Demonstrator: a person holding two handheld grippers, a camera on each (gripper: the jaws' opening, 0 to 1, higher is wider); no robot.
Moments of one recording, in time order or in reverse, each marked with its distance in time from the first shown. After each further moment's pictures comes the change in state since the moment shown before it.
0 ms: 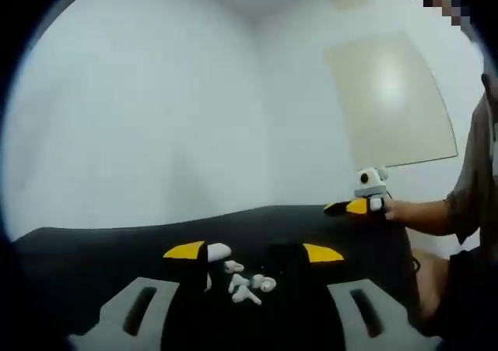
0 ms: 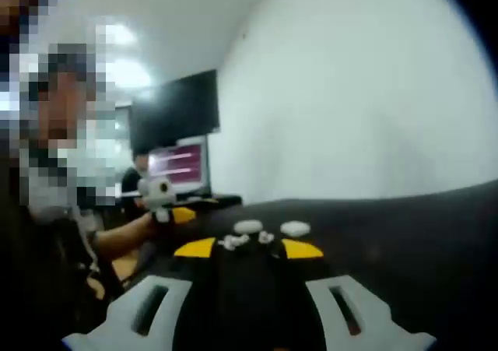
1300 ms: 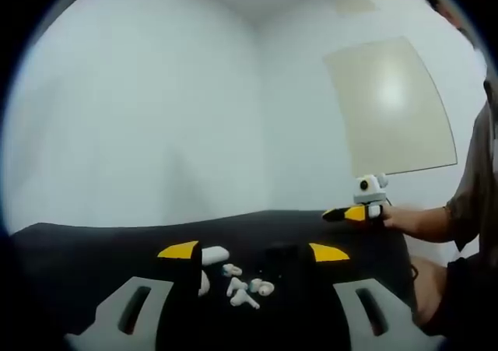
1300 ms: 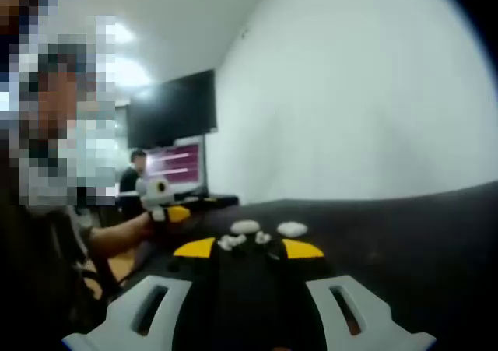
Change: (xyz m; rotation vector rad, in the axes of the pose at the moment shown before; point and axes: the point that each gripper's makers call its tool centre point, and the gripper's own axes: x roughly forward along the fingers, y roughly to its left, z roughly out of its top) left arm 0.000 0.001 0.003 -0.025 -0.024 -0.002; right arm 0.000 -0.002 0.000 -0.004 -0.003 -0.020
